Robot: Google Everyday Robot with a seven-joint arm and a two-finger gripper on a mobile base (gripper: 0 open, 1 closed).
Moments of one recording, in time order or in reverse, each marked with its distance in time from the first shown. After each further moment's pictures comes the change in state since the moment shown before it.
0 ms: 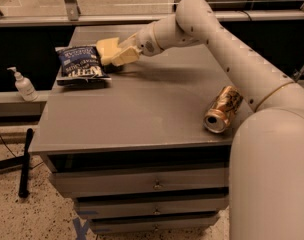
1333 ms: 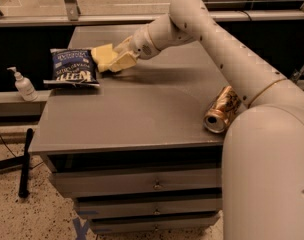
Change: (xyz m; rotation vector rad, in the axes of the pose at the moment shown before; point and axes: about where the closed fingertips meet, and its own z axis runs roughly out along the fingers) arm 0.004 0.034 0.006 -0.140 0.064 -0.086
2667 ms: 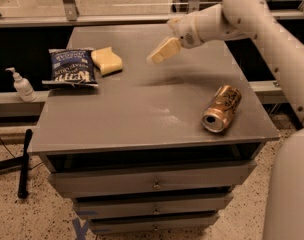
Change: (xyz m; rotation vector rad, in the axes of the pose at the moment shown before) arm 0.032 -0.040 -0.121 0.258 -0.033 0.072
